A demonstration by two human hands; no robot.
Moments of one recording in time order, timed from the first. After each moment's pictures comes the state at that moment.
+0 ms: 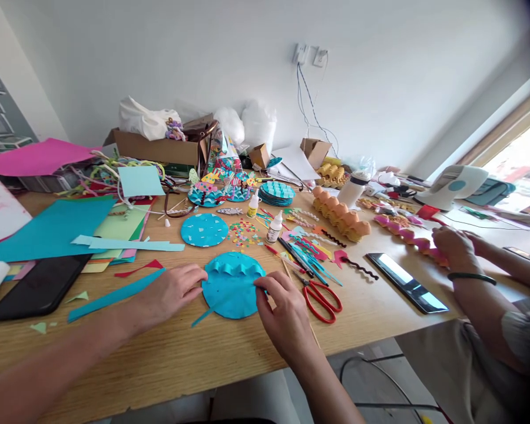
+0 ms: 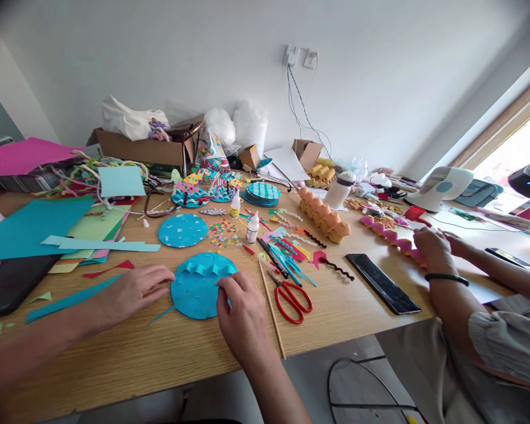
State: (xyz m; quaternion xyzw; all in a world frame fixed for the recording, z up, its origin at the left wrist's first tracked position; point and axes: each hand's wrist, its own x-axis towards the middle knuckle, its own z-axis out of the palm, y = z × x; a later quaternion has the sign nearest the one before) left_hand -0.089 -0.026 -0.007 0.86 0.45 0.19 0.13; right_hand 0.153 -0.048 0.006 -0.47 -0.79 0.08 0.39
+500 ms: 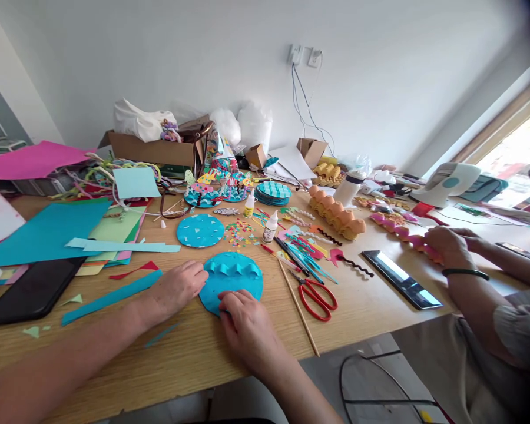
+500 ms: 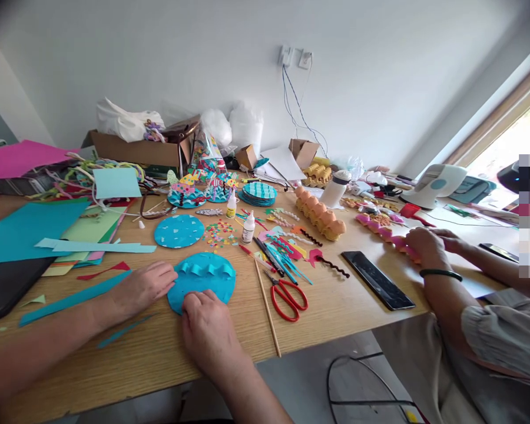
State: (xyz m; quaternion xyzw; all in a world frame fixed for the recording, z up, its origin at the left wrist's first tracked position) left_hand -0.077 -0.008 -0.031 0.89 0.44 0.09 -0.06; right_hand 0.121 -0.056 -0.016 -0.40 -0.87 0.15 0.26
